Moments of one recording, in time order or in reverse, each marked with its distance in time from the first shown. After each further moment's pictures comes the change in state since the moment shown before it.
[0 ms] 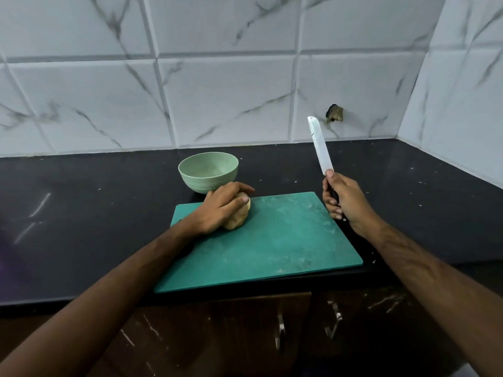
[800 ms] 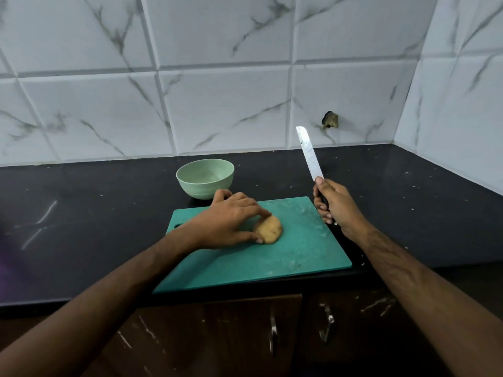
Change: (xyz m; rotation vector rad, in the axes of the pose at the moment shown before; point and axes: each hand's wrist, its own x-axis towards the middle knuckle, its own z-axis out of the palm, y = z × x) left_hand -0.008 0.047 0.002 0.600 -0.076 0.360; right_hand 0.000 0.003 0.001 -0.035 -0.007 -0.029
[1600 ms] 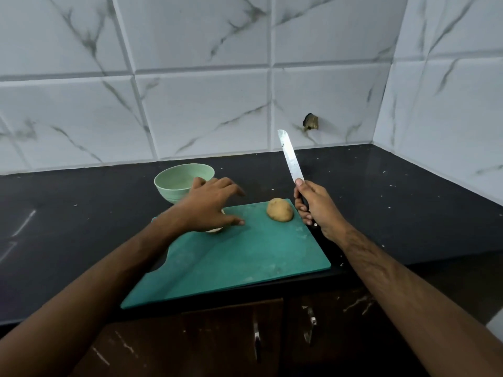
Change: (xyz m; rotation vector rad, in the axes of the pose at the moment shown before) left_hand 0.037 -0.015 -0.014 0.073 -0.109 -0.211; right_hand 0.001 0.000 -0.004 0.013 0.009 -0.006
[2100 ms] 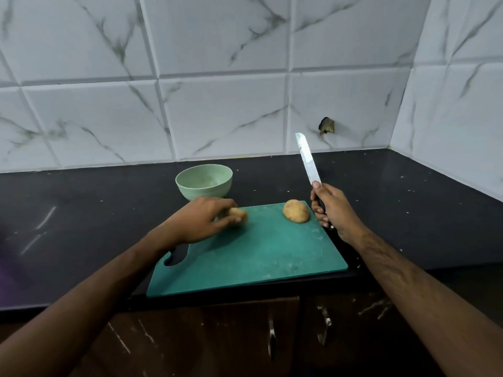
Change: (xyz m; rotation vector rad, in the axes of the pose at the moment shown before) left_hand -0.051 -0.024 0.006 -0.326 0.085 0.042; right_hand -0.003 -0.002 0.003 -0.024 0.009 0.005
